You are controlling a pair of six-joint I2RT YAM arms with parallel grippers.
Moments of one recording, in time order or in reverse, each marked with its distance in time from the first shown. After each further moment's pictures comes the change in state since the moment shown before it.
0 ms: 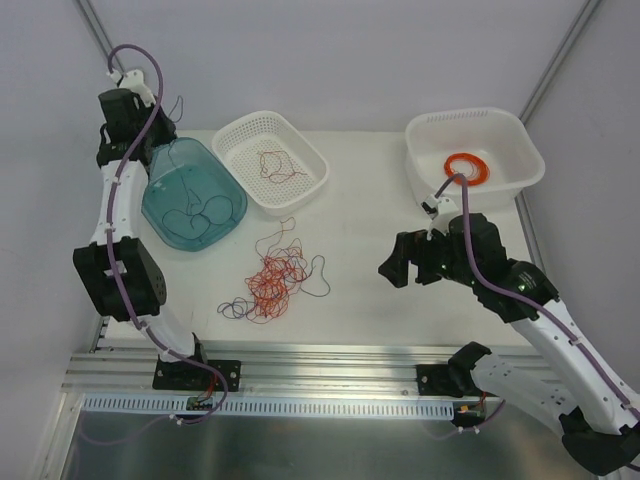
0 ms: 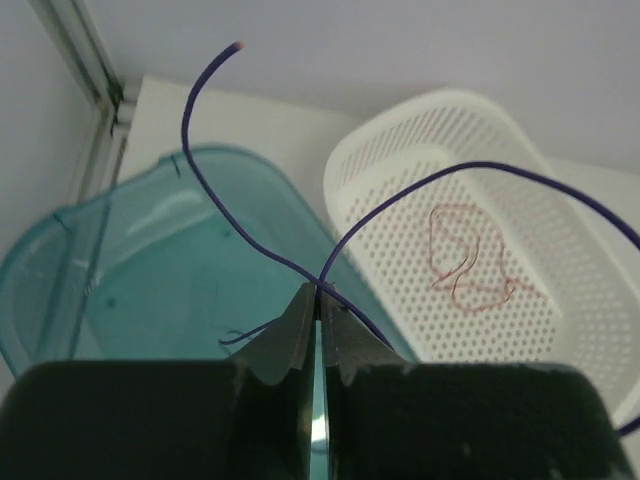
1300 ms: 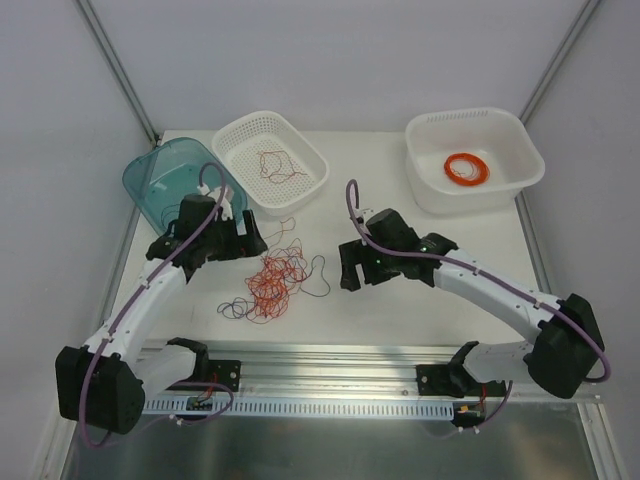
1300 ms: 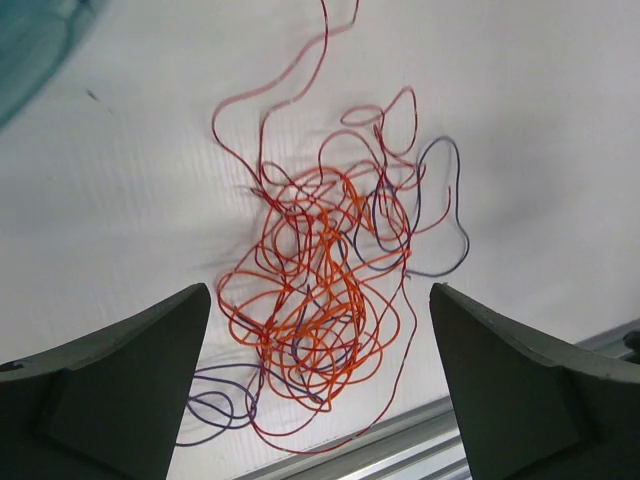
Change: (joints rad) left arm -0.412 -0.615 -0.821 -0.251 -0.008 -0.233; right arm 0.143 0.470 -0.064 0.211 -0.018 0.001
